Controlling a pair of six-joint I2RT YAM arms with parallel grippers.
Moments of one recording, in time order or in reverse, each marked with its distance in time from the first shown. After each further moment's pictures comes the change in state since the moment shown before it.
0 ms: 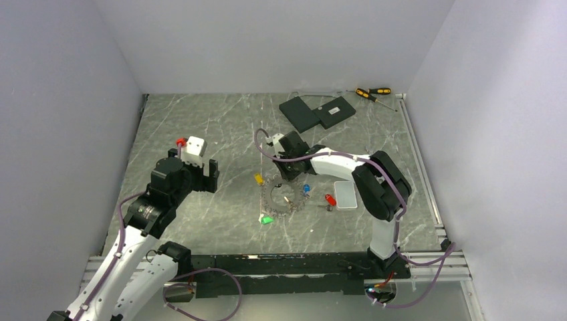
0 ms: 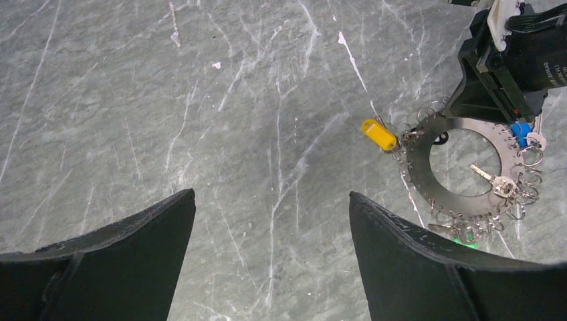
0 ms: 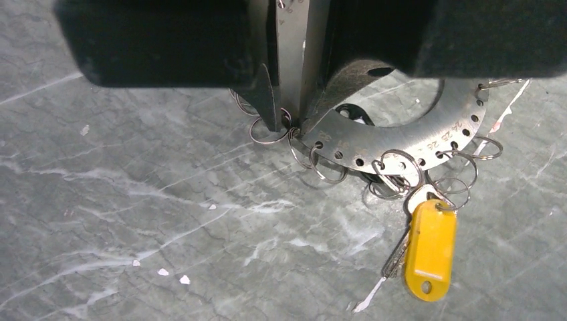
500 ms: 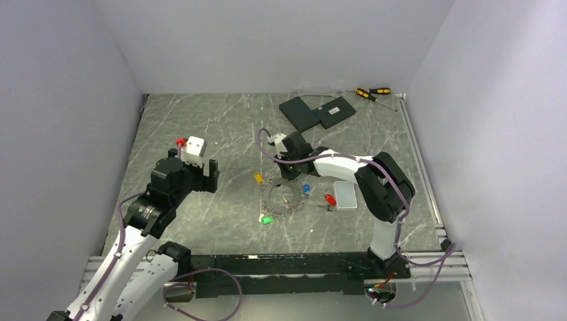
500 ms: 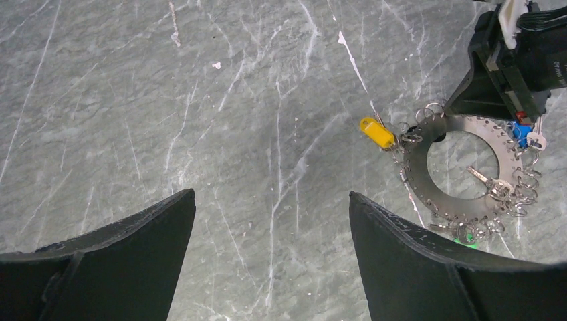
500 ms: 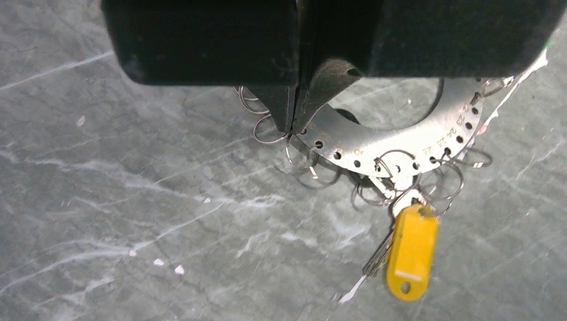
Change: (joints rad) left arm 0.000 0.000 0.000 0.000 0.000 0.000; right arm -0.011 -0.014 -0.035 0.070 -0.037 -0.004
